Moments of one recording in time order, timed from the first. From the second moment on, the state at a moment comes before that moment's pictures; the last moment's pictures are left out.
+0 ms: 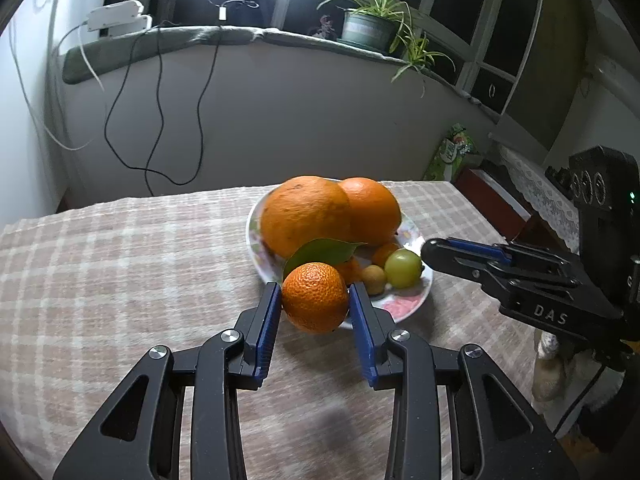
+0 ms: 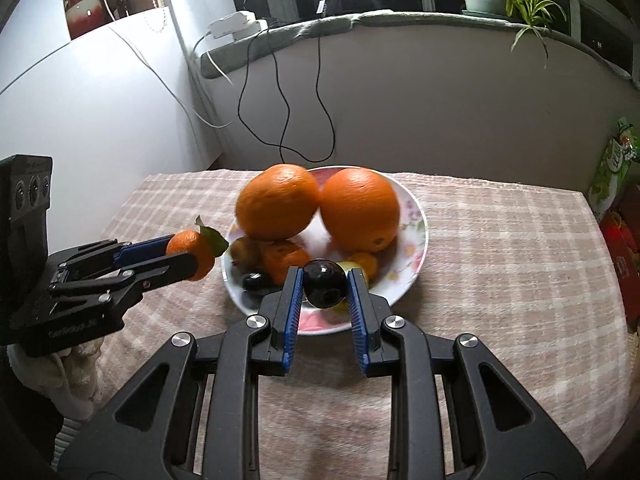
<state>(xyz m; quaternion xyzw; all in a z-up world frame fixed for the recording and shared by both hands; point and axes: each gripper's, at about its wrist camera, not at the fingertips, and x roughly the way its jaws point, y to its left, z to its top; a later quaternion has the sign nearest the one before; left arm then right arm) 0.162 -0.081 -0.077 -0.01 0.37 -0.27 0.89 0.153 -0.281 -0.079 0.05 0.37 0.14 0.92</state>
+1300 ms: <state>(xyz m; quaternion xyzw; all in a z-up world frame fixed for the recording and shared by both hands) 0.150 -0.130 -0.082 0.02 0.38 -0.31 0.87 0.196 -0.261 -0.091 0.04 0.39 0.20 0.90</state>
